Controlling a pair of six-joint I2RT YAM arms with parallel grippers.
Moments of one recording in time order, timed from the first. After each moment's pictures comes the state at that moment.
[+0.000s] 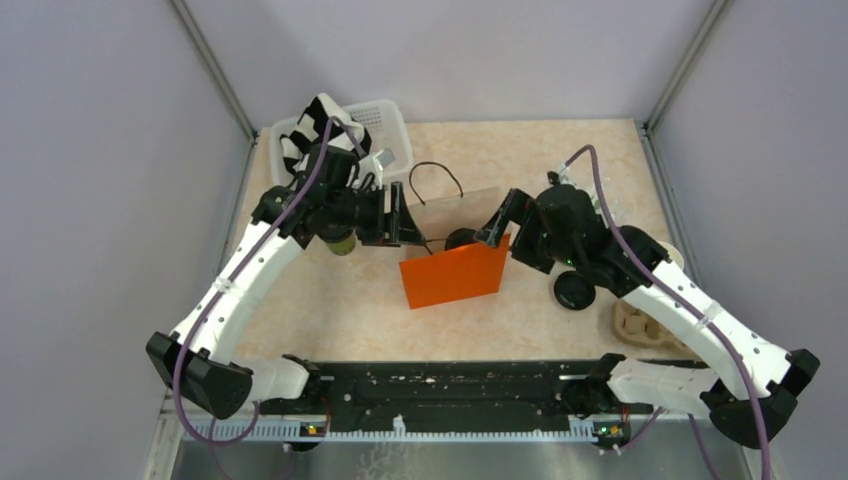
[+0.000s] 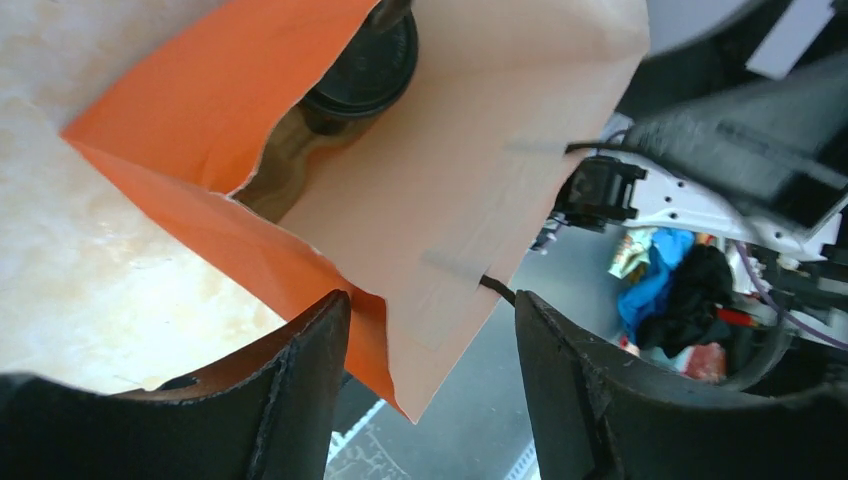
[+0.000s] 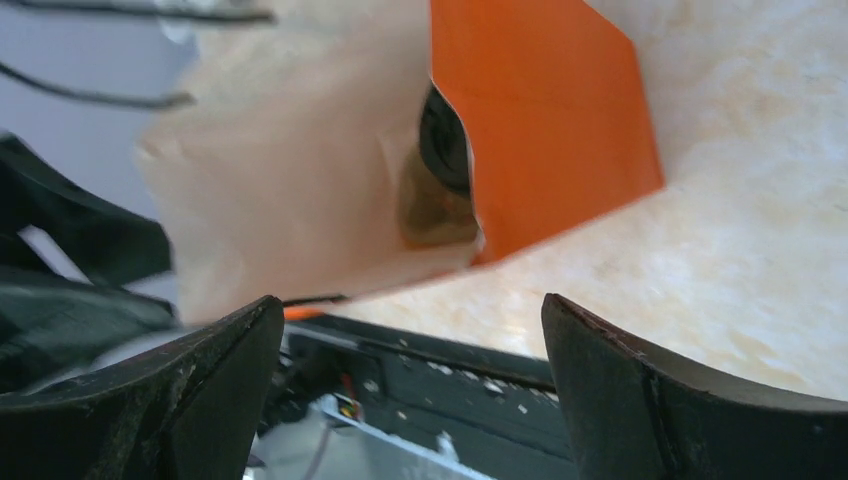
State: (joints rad) left arm -0.47 1.29 1.44 -0.93 0.57 -0.47; right arm 0.80 1.06 1.24 -0.88 0.16 1.01
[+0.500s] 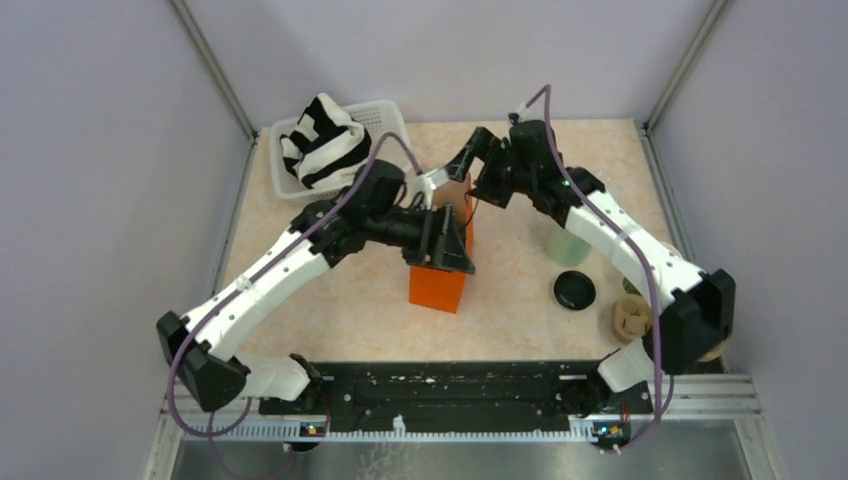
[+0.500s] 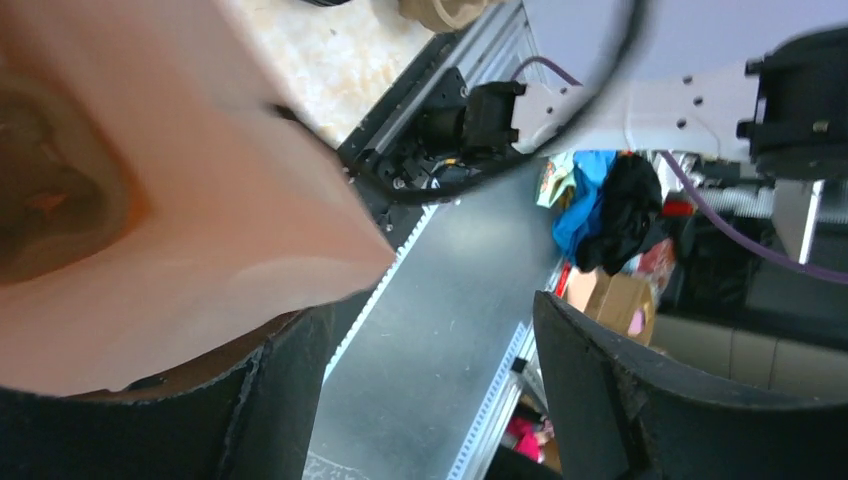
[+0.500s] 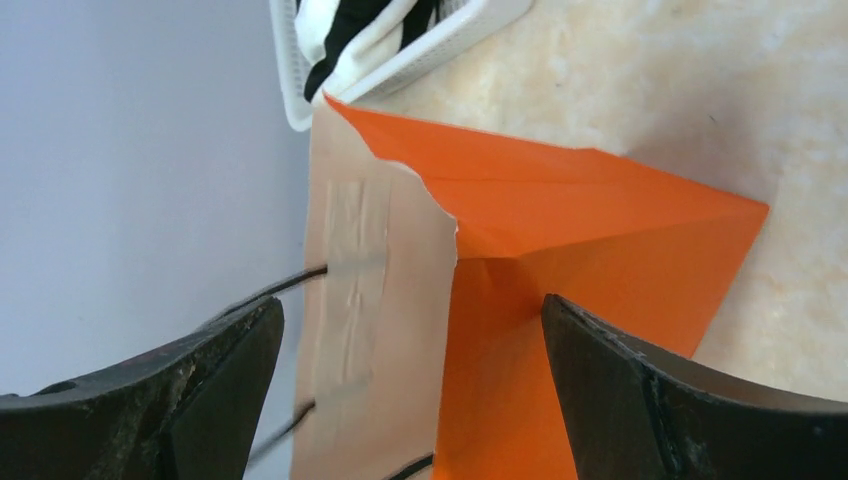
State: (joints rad) left arm -0.69 1.25 1.31 -0.69 0.67 -0.67; right arm 0.57 1.42 1.35 -0.42 -0.12 0.95
